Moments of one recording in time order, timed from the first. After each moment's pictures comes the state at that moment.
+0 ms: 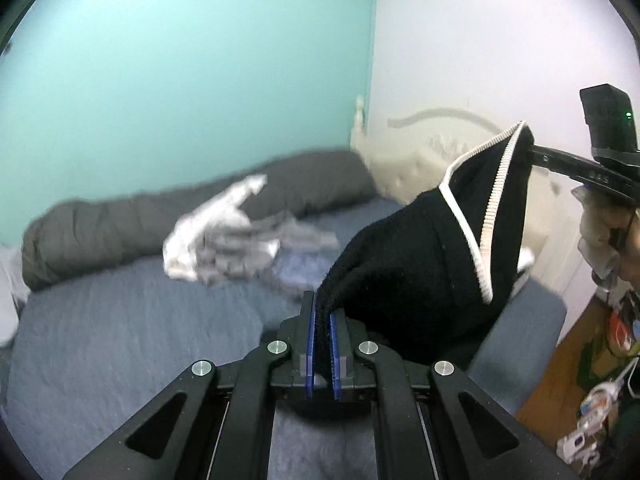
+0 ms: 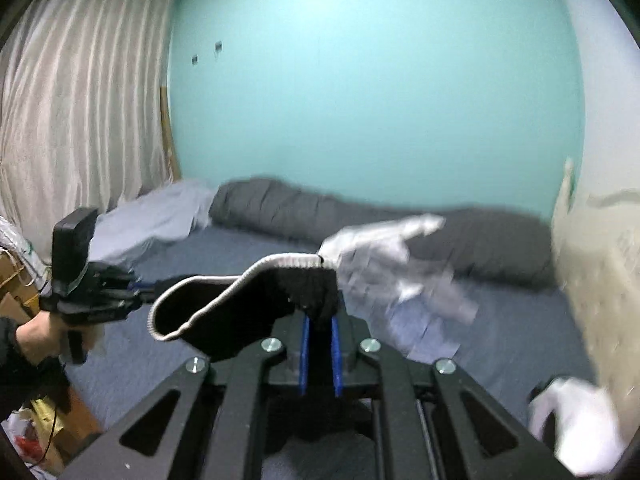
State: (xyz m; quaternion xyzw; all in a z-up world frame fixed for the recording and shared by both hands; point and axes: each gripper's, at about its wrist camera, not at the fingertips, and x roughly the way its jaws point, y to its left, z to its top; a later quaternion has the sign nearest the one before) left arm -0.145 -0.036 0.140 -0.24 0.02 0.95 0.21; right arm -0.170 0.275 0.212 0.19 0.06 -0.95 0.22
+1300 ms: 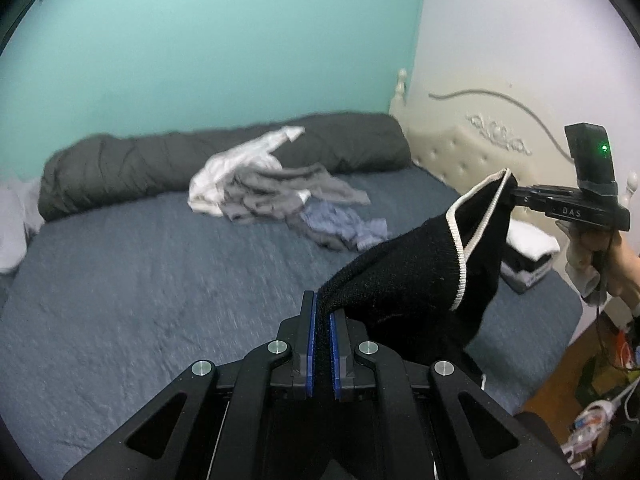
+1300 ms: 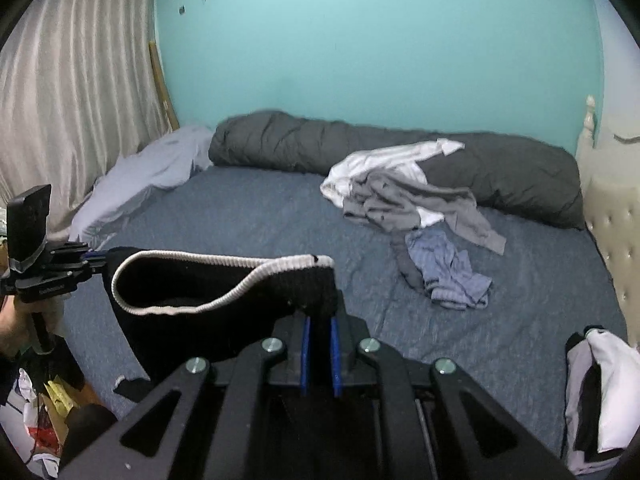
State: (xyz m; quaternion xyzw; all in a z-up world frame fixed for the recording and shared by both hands) left arm -0.126 -0.067 0.047 -0.30 -0.01 0.94 0.15; right arm -0.231 0.259 0.077 0.31 0.04 -0.92 0.25
